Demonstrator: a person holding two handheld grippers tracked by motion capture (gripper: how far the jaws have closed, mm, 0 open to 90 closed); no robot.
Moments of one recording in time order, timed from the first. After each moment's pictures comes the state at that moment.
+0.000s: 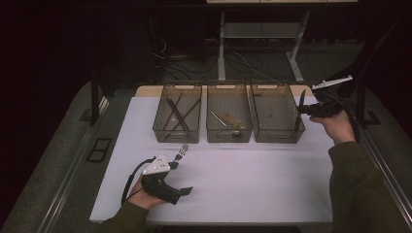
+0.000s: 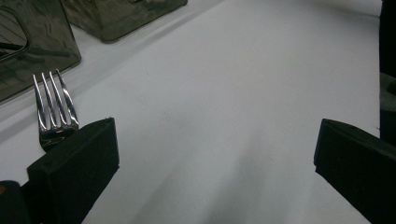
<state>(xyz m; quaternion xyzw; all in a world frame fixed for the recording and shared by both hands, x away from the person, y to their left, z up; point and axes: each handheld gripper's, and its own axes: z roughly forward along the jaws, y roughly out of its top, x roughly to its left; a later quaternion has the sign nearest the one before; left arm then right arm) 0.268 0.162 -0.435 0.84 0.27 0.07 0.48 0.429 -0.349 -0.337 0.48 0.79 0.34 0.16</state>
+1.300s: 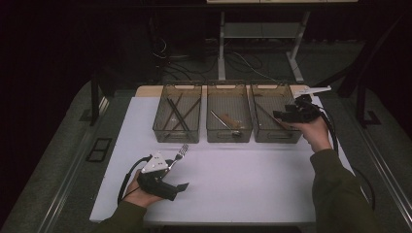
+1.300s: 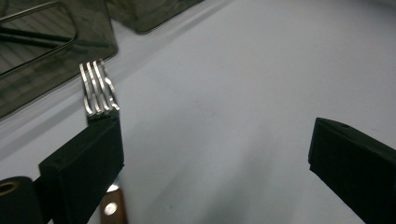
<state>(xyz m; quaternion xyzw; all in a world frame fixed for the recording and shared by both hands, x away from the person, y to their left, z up) 0.271 0.172 -0.429 0.84 0.29 0.11 0.44 0.430 -0.304 -0.370 0.46 0.77 0.40 0.17</state>
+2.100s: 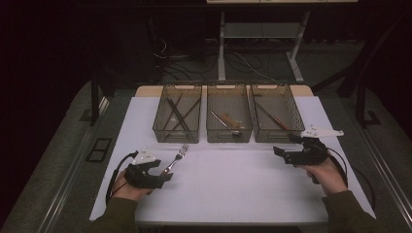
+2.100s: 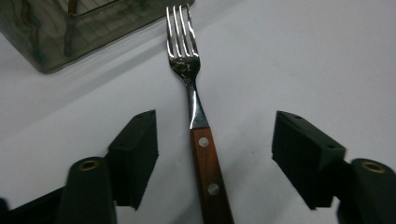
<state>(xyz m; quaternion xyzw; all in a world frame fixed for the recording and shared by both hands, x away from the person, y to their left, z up) 0.286 0.207 -0.434 0.84 0.37 0.13 0.37 0.314 -0.299 -0.404 0.42 0.77 0.45 0.17</state>
